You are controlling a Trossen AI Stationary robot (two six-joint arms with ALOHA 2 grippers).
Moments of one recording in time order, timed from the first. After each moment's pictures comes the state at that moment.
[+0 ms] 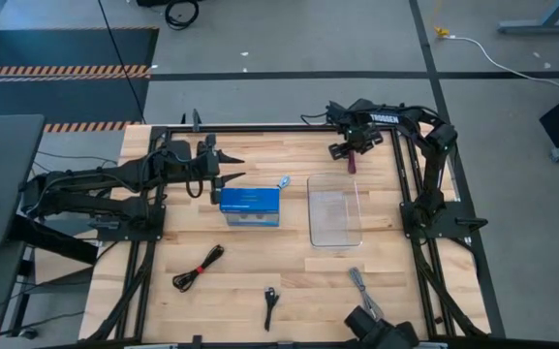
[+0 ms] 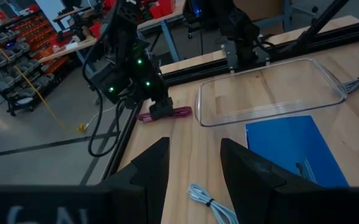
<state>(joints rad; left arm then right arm) 0.24 0.95 0.71 0.00 0.00 0.36 -0.84 1.91 1.27 -1.02 0.11 0.48</state>
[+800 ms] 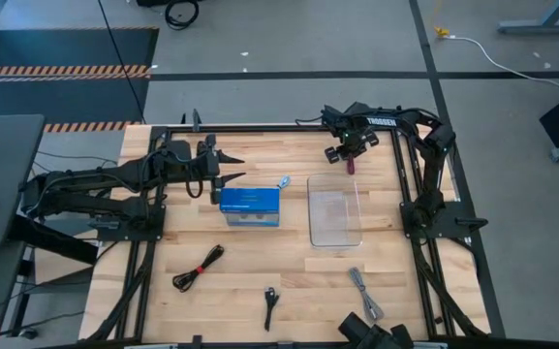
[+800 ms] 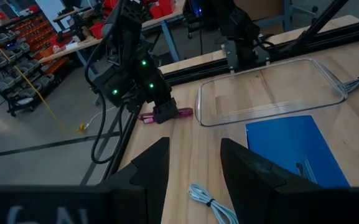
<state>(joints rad) 0.24 0.95 0.71 0.00 0.00 0.36 -0.78 1.91 1.27 -1.01 0.11 0.48</state>
